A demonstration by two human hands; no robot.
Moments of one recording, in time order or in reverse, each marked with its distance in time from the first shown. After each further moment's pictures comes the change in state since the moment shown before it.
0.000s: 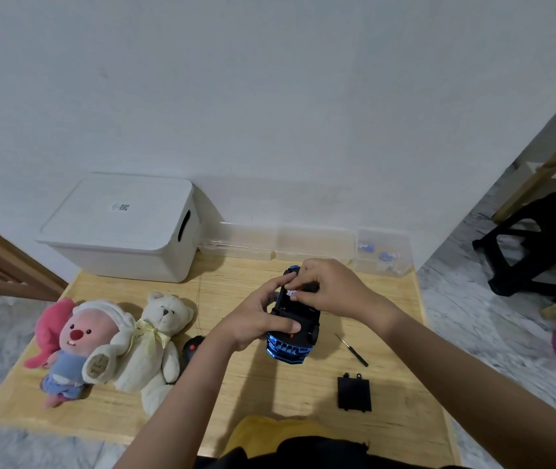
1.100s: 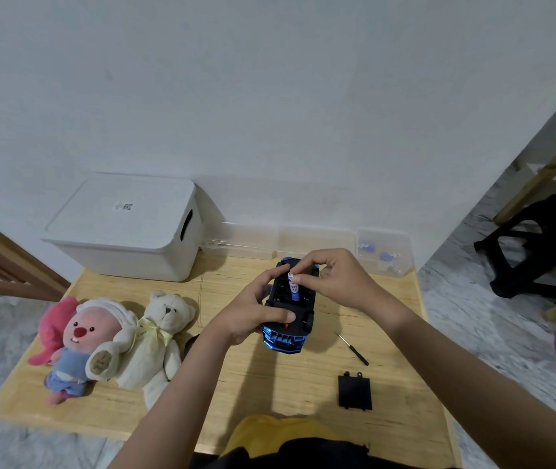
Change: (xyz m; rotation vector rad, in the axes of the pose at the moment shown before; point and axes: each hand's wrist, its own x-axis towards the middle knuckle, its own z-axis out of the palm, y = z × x) left_hand -0.003 0.004 -0.007 -0.028 0.040 0.046; right_hand -0.007 -0.012 -0.012 0.526 0.176 0.035
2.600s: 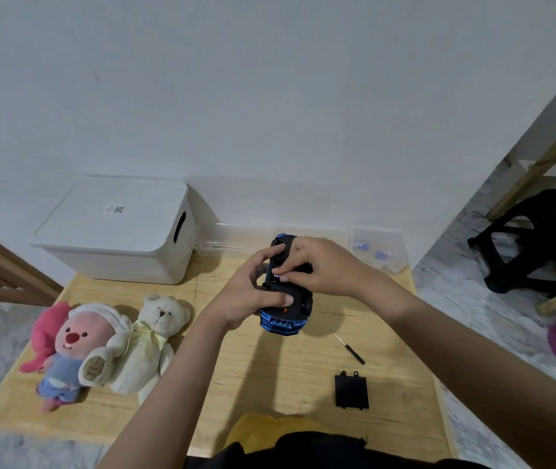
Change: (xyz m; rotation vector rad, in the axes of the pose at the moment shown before) left_hand 0.003 0.030 0.002 0.011 0.039 0.157; right_hand 0.019 -0.021 -0.008 -0.542 -0.216 -0.153
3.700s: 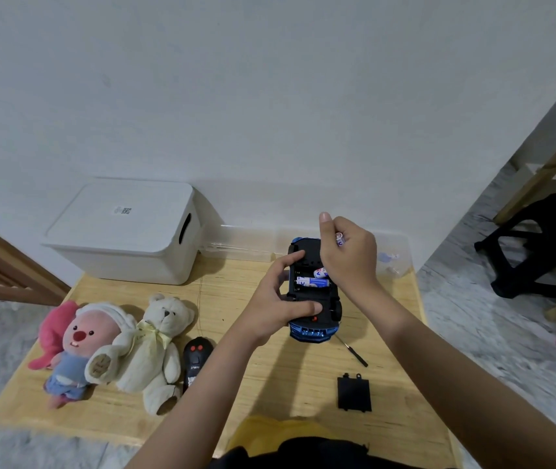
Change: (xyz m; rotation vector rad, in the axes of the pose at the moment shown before) left_hand -0.007 -0.005 0.041 -0.072 0.061 0.087; right_hand 0.001 0.000 0.011 0.179 0.910 0.247
